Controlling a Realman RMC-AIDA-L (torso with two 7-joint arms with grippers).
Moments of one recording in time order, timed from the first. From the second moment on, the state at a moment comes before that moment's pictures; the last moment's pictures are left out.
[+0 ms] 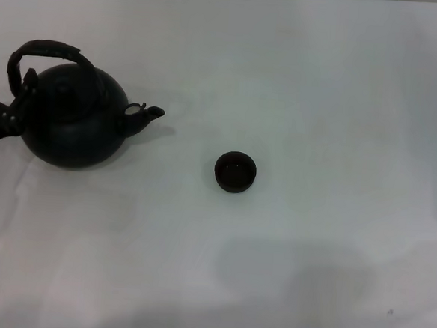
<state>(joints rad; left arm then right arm) -0.27 -2.08 2.77 0.11 -1.14 1.32 -0.21 0.54 2.02 -0.37 -0.04 2.22 0.85 -2.78</state>
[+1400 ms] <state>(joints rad) -0.35 -2.07 2.78 0.07 -1.11 1.33 -0.12 0.54 2.02 -0.37 -0.04 2.22 0.82 -2.76</state>
